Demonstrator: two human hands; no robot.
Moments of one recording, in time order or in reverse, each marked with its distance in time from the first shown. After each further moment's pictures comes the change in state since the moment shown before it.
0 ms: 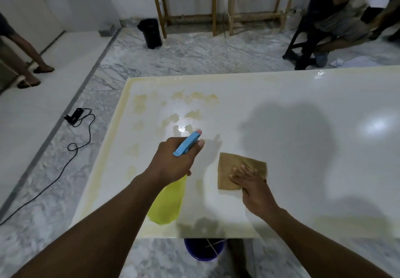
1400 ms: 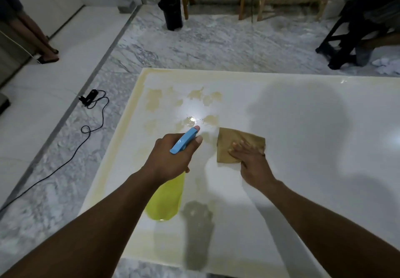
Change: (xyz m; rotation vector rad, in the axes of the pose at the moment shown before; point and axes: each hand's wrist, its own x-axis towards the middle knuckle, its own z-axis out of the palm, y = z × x) left_hand 0.081 -0.038 -0.037 0.036 0.097 -0.149; right_hand 0.166 0.011 0.015 -0.015 0.023 -0.143
